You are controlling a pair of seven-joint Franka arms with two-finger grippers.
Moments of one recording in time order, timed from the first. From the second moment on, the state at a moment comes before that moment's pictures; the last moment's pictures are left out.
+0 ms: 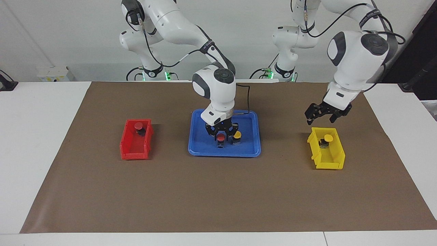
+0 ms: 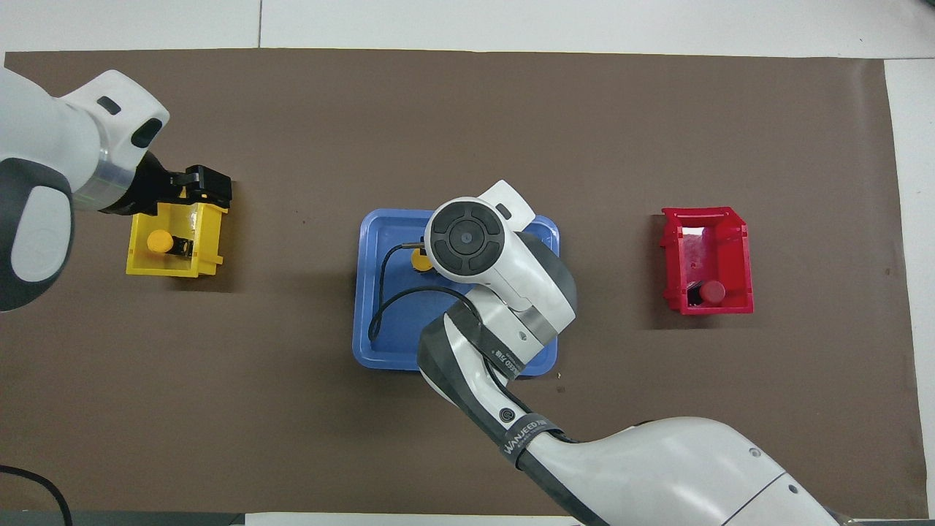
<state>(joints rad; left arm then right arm) -0.30 0.06 0.04 -1.77 -0.01 1.86 -0.27 0.56 0.44 0.08 -1.70 -0.14 2.24 0.78</state>
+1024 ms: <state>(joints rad) -0.72 0.33 0.04 -1.81 -0.01 2.21 -0.84 -0.03 0.03 0.06 -2.05 -0.02 2.19 0.01</state>
